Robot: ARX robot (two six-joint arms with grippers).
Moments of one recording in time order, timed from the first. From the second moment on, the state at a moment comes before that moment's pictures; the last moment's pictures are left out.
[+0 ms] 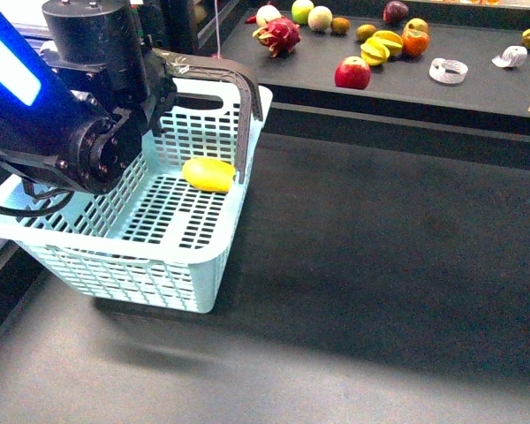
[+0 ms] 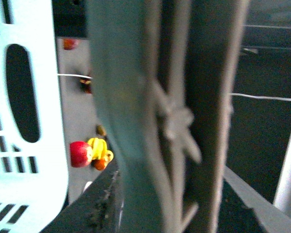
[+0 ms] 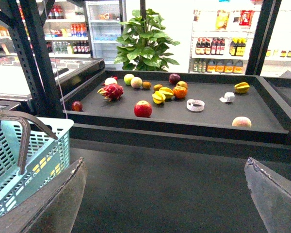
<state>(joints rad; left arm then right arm) -0.21 2.57 1.45 1.16 -0.32 -1.55 0.00 0.00 0.01 0.00 0.00 0.00</state>
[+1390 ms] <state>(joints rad) -0.06 1.64 0.50 0.85 -0.40 -1.26 0.00 0.00 0.01 0.00 0.00 0.00</state>
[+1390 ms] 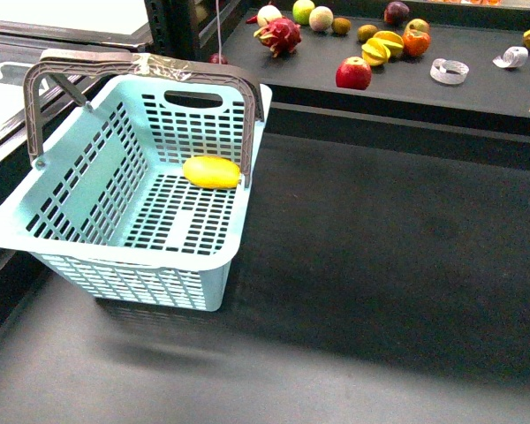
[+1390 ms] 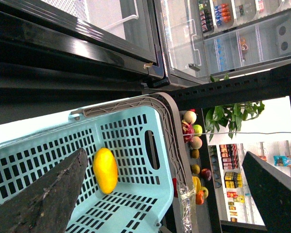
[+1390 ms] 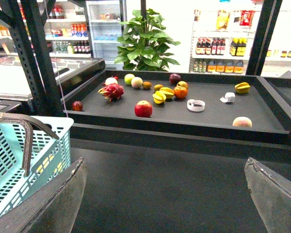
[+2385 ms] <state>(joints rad) 0.00 0.84 0.03 0.80 0.00 -0.01 0.00 0.00 0.01 0.00 0.00 0.00</state>
